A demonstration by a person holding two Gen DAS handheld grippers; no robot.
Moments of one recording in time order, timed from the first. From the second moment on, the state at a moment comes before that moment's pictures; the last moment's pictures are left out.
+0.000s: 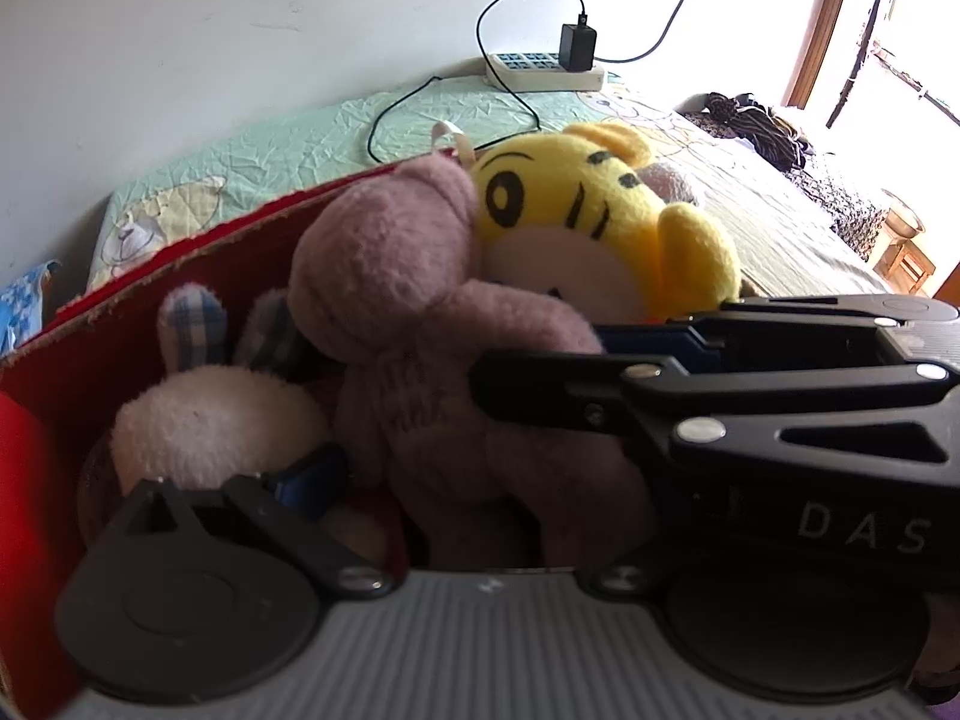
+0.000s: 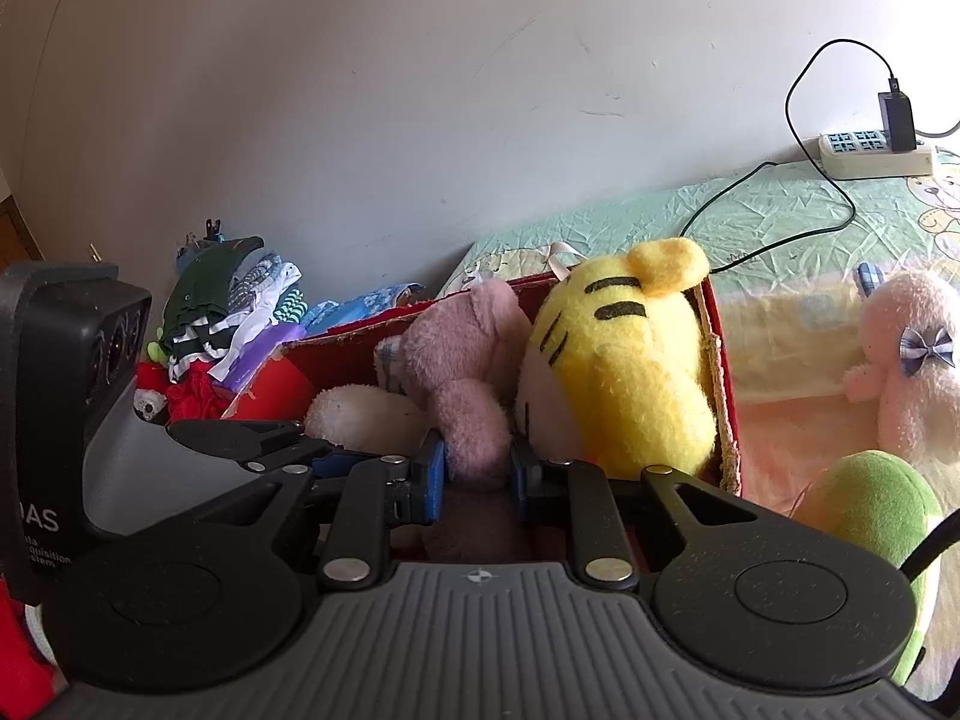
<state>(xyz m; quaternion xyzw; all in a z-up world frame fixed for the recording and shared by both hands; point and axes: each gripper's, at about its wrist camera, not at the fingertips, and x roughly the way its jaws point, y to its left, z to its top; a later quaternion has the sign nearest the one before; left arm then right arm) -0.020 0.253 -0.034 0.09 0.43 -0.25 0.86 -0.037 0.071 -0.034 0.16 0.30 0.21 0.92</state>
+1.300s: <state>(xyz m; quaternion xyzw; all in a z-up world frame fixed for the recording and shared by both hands) -0.103 0.234 0.017 -0.01 0.38 -0.17 0.91 -0.073 -0.014 0.002 0.26 0.27 0.29 0.88</state>
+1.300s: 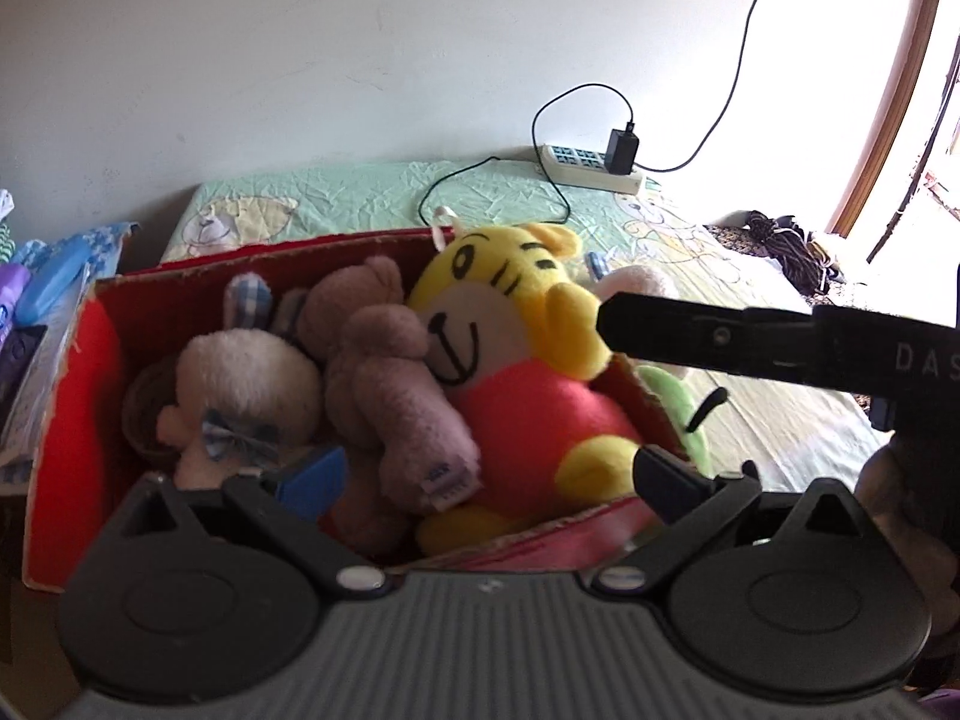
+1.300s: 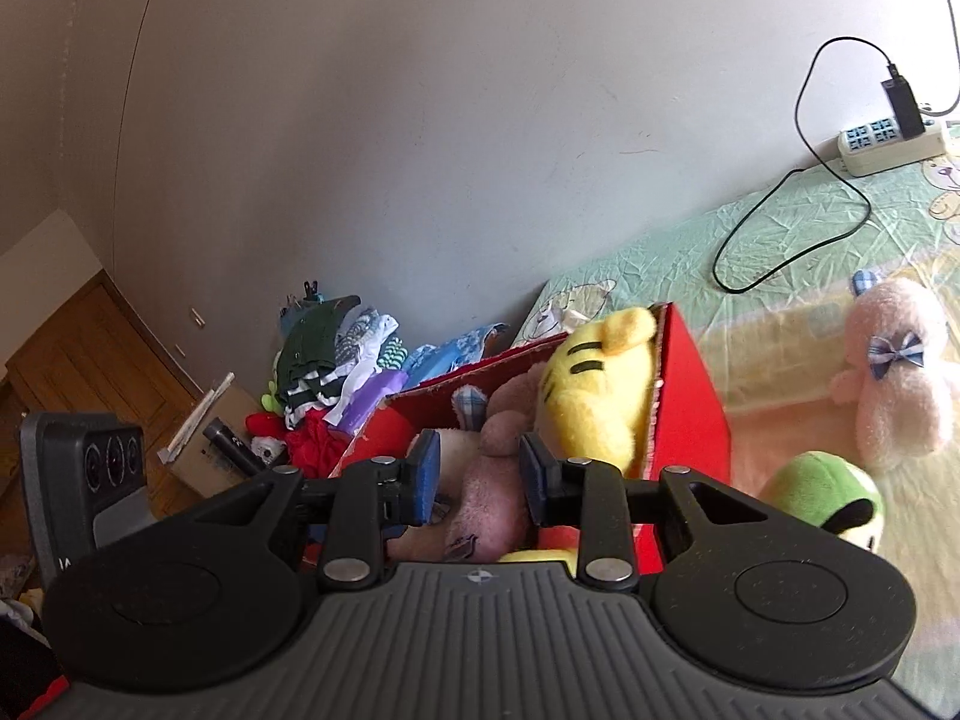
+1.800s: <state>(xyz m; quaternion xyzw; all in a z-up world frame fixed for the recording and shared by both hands) -0.119 0.090 0.015 0.04 0.38 -0.27 0.88 -0.094 -0.149 -0.043 0.32 0.32 0.18 0.87</state>
